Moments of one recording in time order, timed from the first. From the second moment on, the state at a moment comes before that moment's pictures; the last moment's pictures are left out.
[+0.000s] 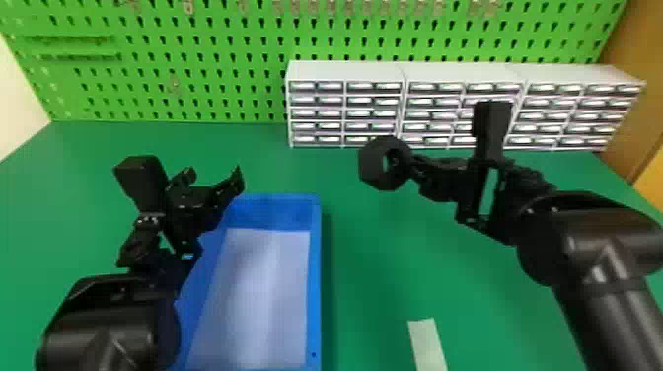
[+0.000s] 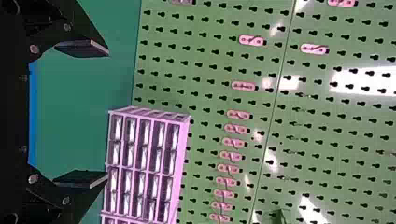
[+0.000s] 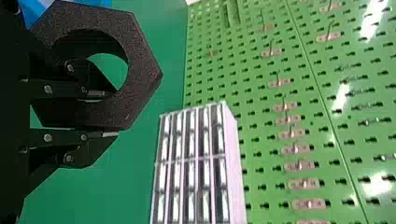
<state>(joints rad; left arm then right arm) -0.07 0.00 0.08 -1.66 0.14 0.19 -0.20 -0.35 -0.17 0.13 -1.67 -0.38 0.73 0.30</state>
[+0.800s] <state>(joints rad) -0.07 0.00 0.08 -1.66 0.14 0.18 -0.20 -0.46 -0.10 0.33 -1.48 -0.42 0.73 0.47</state>
